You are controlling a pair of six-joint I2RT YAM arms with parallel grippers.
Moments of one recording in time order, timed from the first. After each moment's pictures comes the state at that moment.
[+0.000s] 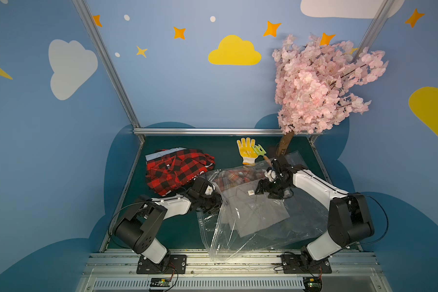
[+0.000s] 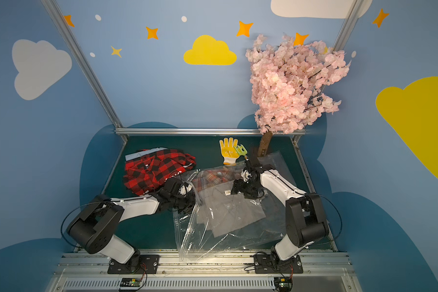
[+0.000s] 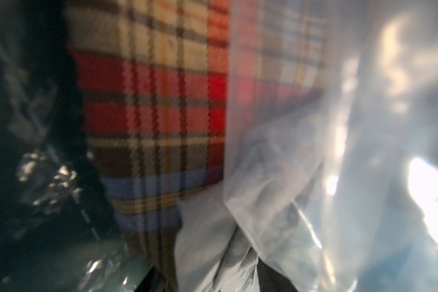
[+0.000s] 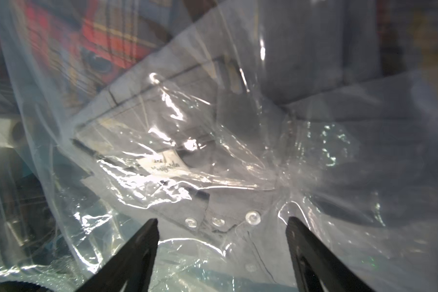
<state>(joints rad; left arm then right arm) -0.54 1.58 0.62 0.08 0.63 -1.00 0.36 1.60 1.08 -0.85 -0.38 0.42</state>
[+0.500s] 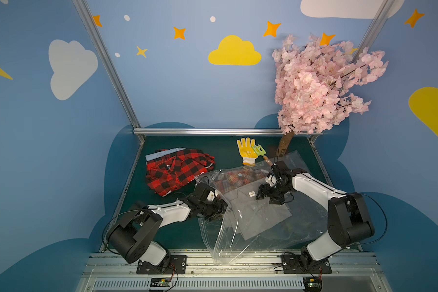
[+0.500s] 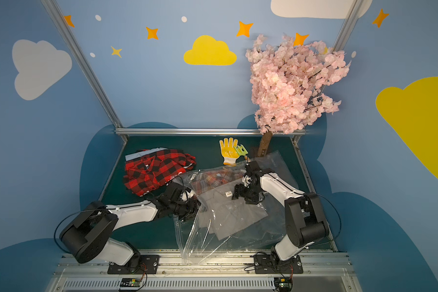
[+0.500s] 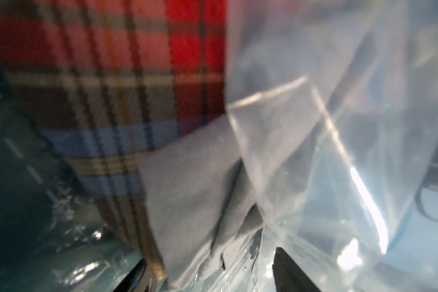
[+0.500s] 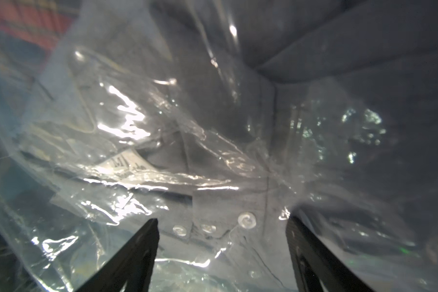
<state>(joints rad) -0.63 1.48 0.56 0.05 0.64 -1.03 0.36 1.59 1.01 -0.83 -0.38 0.44</state>
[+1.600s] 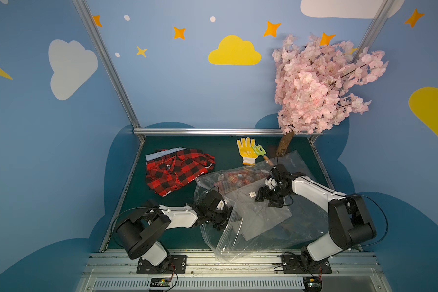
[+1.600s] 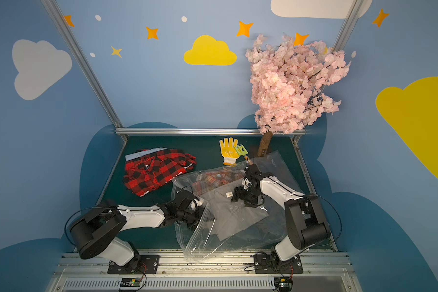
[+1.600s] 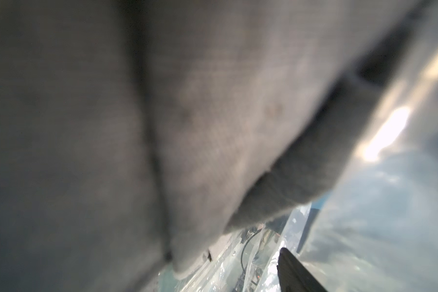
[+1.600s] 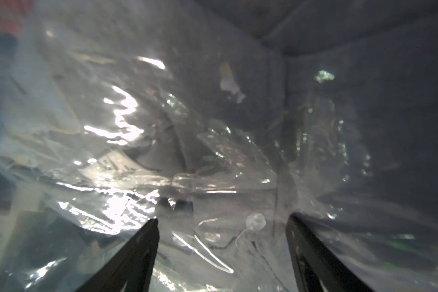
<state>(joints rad) -0.81 1.59 0.56 0.21 0.62 -1.23 0.38 1.57 0.95 -0.76 -0.40 0.48</state>
